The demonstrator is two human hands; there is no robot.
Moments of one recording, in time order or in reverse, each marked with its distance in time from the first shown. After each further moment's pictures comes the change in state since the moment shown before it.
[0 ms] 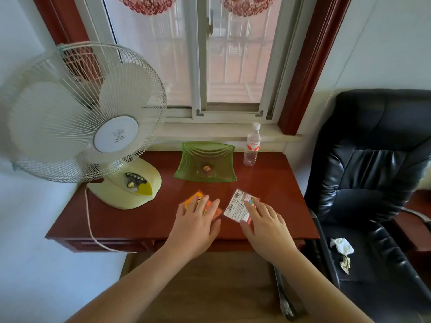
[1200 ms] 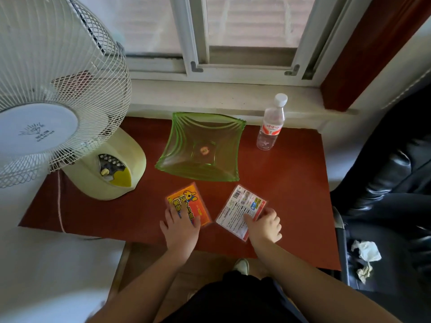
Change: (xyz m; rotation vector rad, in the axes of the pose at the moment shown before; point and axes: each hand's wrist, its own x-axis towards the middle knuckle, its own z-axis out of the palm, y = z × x) left_hand 0.122 -0.032 0.194 -0.102 -0.344 -0.822; right_hand 0.175 0.097 0.167 0.542 -0.225 0.907
